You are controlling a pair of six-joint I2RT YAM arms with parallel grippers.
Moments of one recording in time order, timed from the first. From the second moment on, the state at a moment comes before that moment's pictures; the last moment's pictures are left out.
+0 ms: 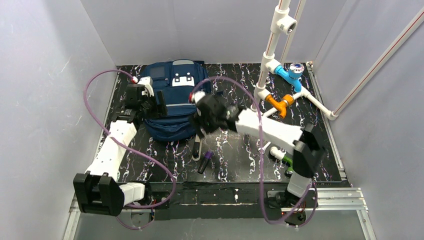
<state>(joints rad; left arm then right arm) -0.10 1.18 1.03 -0.56 0.03 -0.24 0.96 1.81 1.63 -0.69 0.13 0.23</state>
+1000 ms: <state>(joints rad) -0.41 1.42 0.92 -0.26 -0.08 0.64 1.02 1.48 1.01 -0.33 0.02 0.43</state>
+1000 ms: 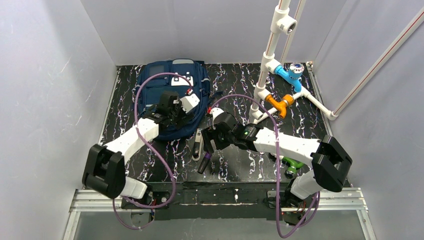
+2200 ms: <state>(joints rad) -0.42 1.50 0.97 -0.27 -0.17 0.77 1.02 1.50 1.01 -0.30 -0.03 0.45</state>
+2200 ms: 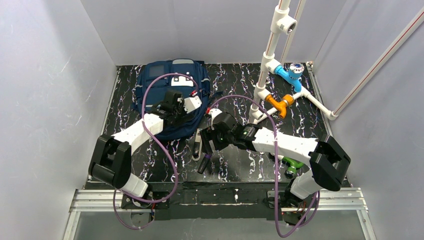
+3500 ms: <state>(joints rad) -0.43 1.53 1.21 -0.36 -0.32 0.51 1.08 1.84 1.28 -0.39 0.14 1.06</state>
